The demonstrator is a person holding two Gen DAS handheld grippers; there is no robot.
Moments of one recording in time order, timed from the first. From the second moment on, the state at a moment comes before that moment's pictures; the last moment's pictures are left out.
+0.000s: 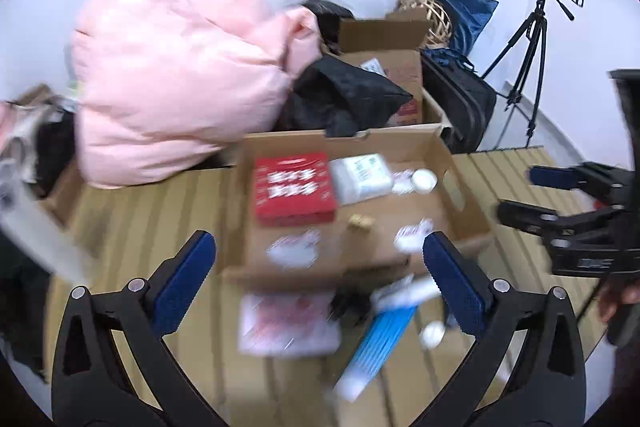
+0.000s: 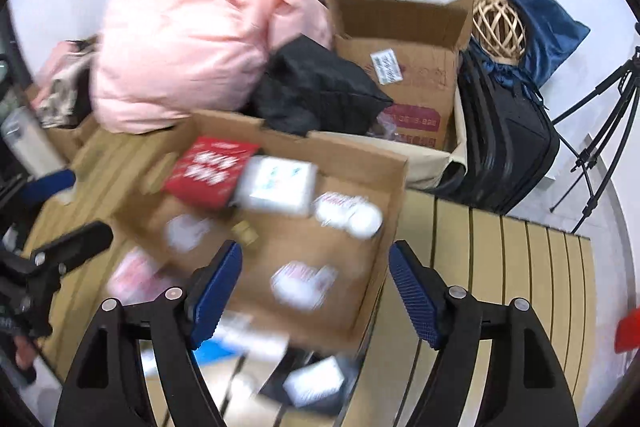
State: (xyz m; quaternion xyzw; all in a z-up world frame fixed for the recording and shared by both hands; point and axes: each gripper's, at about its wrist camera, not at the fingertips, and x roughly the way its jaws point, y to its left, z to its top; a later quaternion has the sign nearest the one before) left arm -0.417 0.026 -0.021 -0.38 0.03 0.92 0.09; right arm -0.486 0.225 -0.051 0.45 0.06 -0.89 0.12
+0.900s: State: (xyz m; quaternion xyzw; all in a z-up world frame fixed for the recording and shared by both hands) left arm -0.154 -0.026 -0.056 -0.37 0.02 0.93 0.07; right arm -0.161 0.213 -0.085 0.42 0.00 -0.90 0.13
